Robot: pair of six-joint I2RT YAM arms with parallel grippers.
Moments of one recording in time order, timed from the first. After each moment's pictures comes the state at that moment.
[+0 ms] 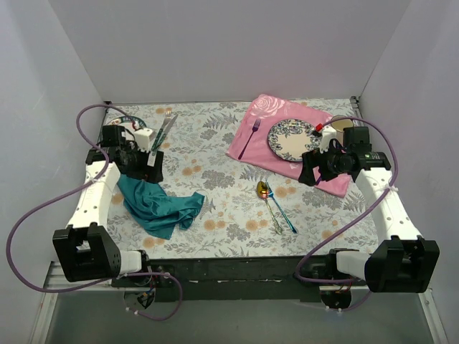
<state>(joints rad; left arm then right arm) 0.11 1.31 1.13 -0.85 0.35 0.32 0.03 1.20 1.05 -0.80 -0.50 -0.29</state>
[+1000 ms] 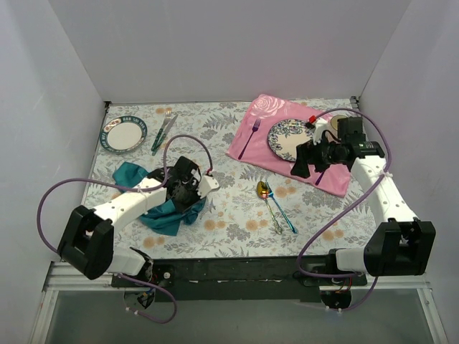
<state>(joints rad) -0.57 1.34 0.83 -0.72 0.12 0.51 0.06 1.31 1.13 -0.76 -0.62 -0.32</state>
